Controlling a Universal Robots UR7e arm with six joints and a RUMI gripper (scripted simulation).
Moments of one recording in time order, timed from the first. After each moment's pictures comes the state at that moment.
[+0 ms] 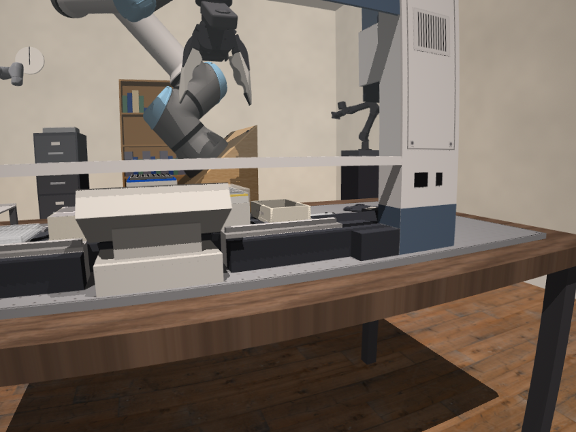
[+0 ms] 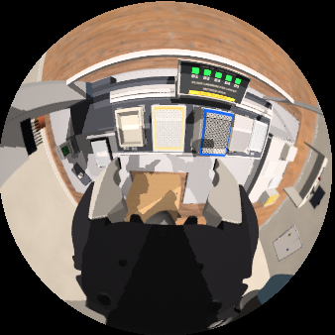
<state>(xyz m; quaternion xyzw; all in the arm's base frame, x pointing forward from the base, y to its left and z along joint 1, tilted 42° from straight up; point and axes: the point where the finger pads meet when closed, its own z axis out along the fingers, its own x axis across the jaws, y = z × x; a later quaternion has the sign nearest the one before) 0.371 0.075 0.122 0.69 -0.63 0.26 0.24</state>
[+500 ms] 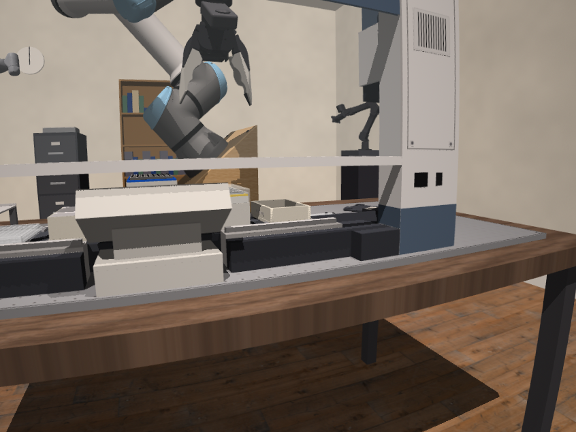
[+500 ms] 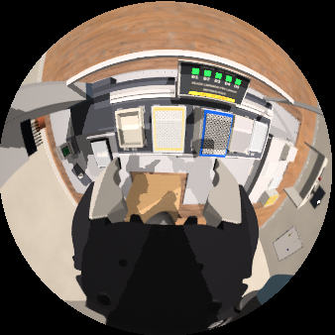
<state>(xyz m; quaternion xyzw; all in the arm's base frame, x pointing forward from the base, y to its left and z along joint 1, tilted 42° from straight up) 0.373 0.075 0.121 0.69 -0.63 0.26 0.24</state>
